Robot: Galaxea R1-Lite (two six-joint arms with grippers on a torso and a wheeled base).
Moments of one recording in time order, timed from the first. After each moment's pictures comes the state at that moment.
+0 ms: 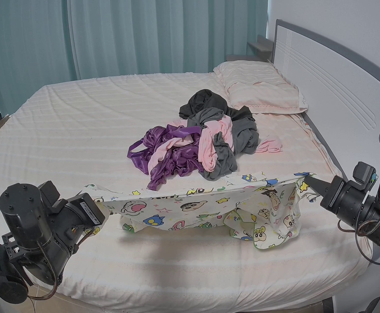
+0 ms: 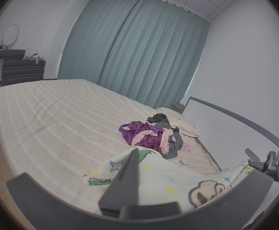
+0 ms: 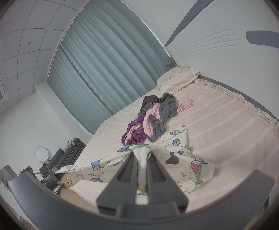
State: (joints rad) left arm -0.63 1.50 -0.27 -1.05 0.59 -0.51; right arm 0.52 1.40 -0.36 -0.85 -0.18 0.64
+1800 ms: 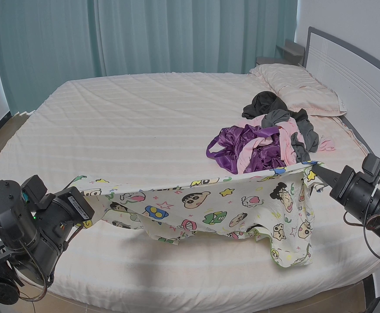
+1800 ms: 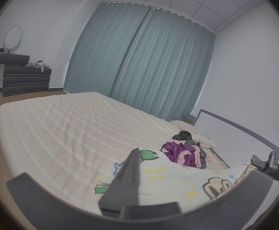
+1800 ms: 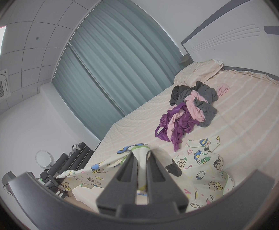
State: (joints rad) left arm -0.64 1.42 -0.28 -1.04 0.65 -0.45; right arm 0.50 1.36 -0.37 -0.87 -0.17 0.64
